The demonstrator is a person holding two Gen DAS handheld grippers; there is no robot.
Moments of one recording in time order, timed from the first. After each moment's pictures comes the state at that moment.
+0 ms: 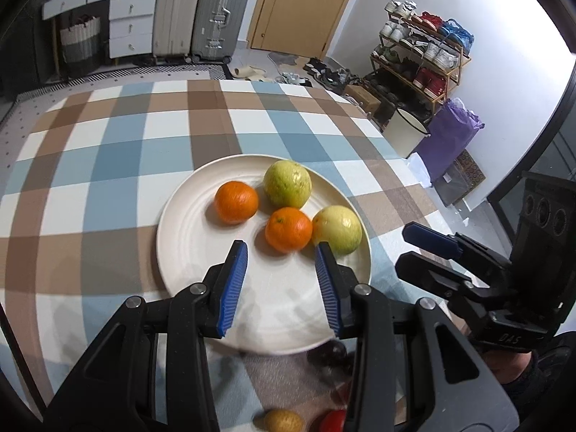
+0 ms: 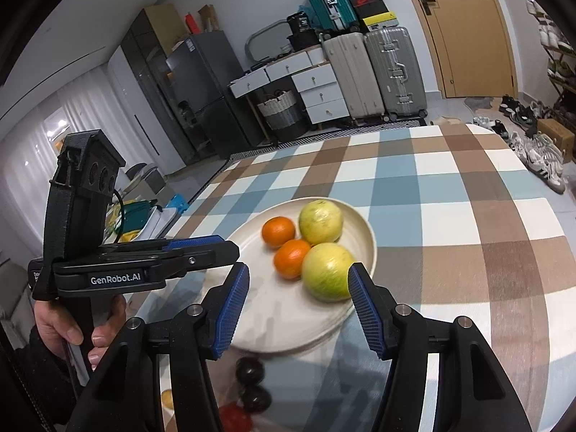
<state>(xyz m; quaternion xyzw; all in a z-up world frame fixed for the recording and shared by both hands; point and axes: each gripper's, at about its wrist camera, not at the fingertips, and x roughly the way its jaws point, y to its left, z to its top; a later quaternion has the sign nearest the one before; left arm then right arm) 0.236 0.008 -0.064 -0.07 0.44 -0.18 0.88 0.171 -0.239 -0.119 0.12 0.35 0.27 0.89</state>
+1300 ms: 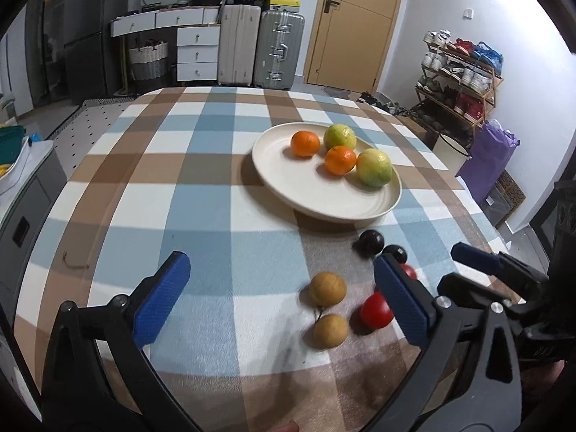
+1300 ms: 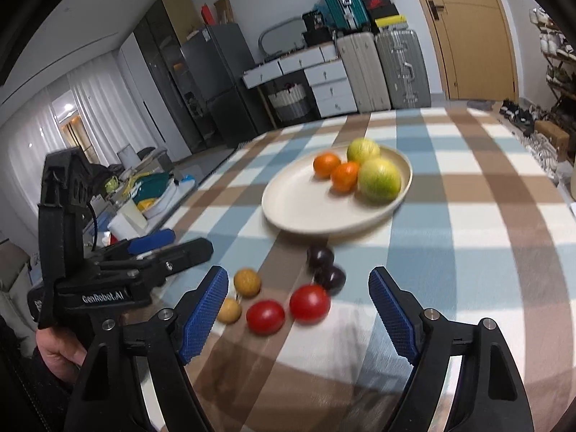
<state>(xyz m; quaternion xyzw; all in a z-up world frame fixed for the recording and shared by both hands) 0.074 0.050 -0.082 -0.07 0.38 -0.06 0.92 0.055 -0.210 -0.136 0.10 0.36 0.27 0.89</state>
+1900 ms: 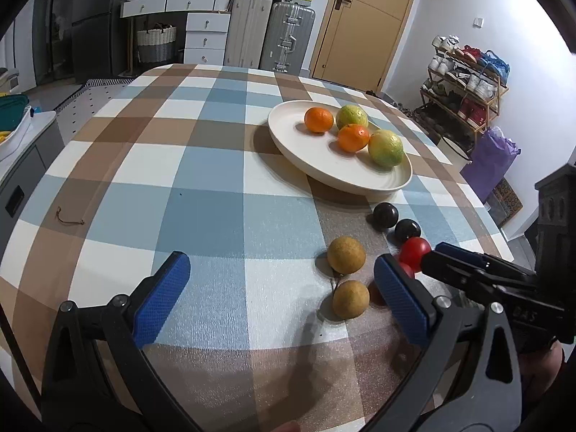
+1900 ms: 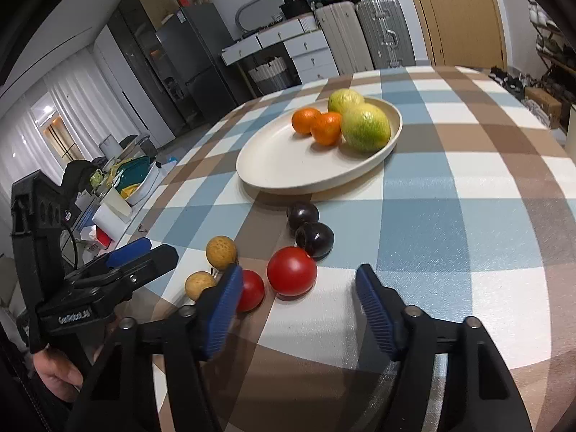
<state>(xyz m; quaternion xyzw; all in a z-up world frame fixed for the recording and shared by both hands) 0.063 0.065 -0.114 -0.10 0.39 -0.06 0.91 0.064 -0.205 -0.168 0.11 0.42 0.24 0.87</state>
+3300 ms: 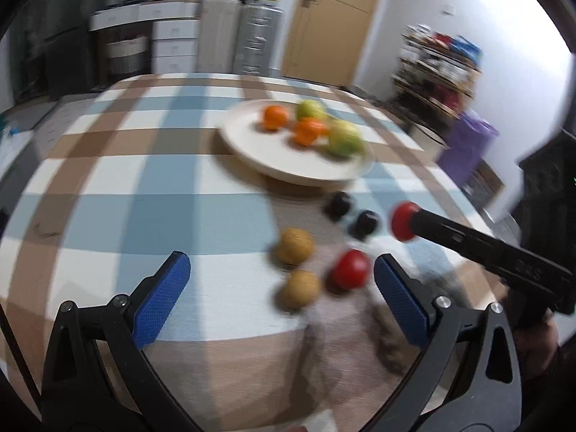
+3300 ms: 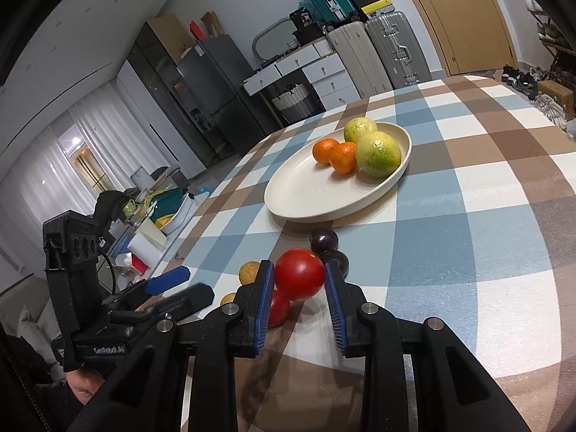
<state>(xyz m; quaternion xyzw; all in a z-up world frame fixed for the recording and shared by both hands) 0.054 0.031 -0.105 -0.07 0.38 -0.14 0.91 0.054 -0.228 -0.155 0.18 0.36 0.29 0.87</state>
